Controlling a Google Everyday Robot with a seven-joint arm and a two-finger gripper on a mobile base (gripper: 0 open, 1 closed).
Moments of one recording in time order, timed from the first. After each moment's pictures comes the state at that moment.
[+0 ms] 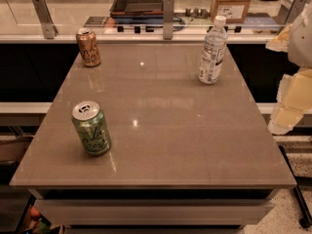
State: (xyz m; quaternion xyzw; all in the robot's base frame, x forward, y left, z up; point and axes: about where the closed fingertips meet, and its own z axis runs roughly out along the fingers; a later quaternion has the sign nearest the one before) arm 0.438 -0.214 0.987 -0.60 0.78 -0.05 0.18
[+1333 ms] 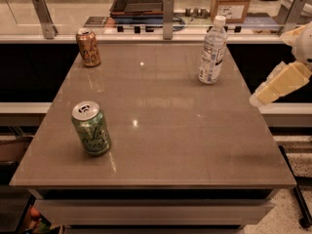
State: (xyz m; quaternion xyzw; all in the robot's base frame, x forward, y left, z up) arm 0.513 -0.242 0.974 -0.47 0.81 -0.01 0.34
